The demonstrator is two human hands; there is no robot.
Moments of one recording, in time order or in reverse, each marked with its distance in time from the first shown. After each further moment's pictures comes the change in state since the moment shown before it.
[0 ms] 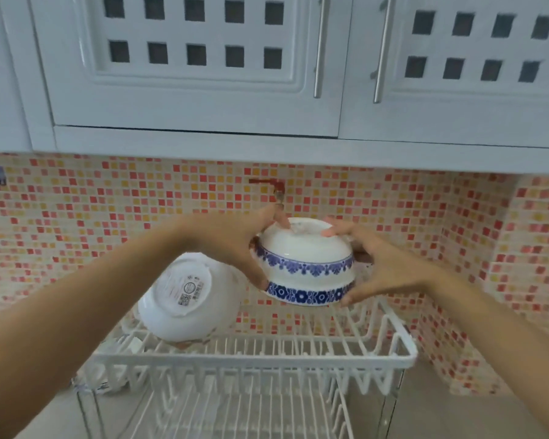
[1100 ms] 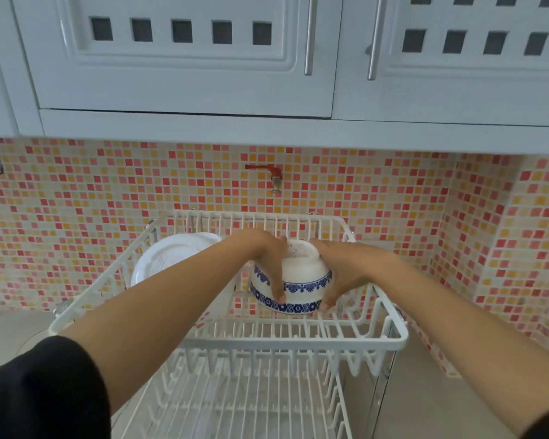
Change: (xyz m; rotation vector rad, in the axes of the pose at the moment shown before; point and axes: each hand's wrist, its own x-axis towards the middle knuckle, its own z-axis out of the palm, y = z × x) left_hand 0.085 0.007 0.052 0.538 -0.230 -0.472; right_hand 0.044 0.030 0.030 -0.701 -0.206 0.335
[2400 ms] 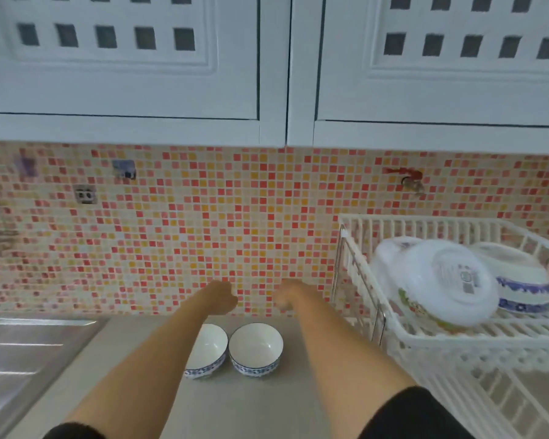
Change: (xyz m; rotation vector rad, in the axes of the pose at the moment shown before) left_hand -0.038 -0.431 0.227 -0.423 0.153 -0.167; right_hand 0.255 -0.414 0.076 0.344 -0.172 0.412
